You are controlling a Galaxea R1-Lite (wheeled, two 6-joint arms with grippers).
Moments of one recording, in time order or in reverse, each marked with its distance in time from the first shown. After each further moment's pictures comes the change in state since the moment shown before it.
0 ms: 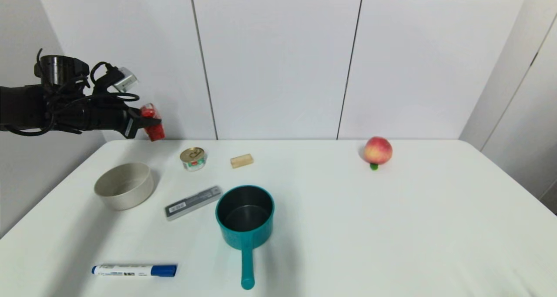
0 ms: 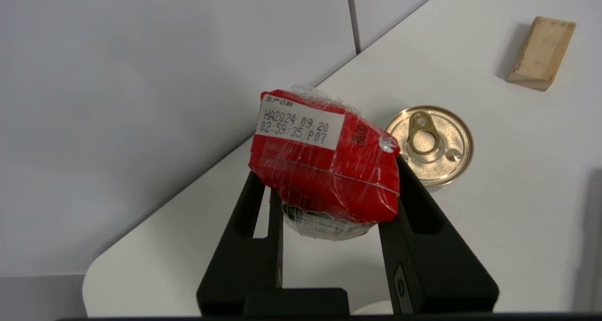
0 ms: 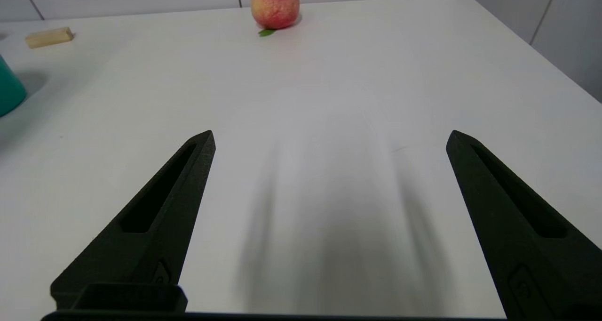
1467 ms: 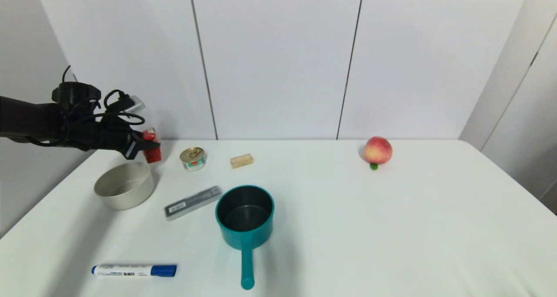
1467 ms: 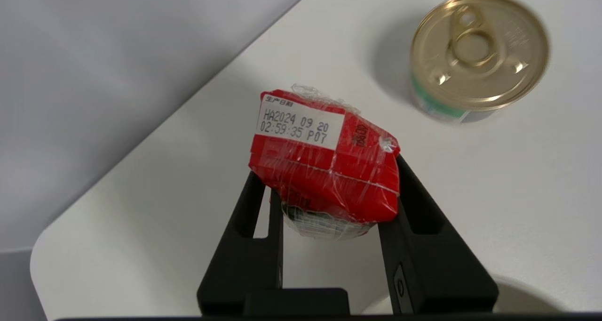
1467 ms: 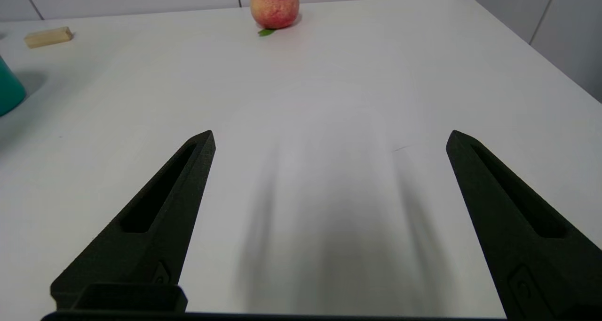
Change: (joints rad) left arm 0.049 0.121 -0.025 0.089 0.018 0.134; right arm 0.000 0.000 0.000 0.000 0.000 0.000
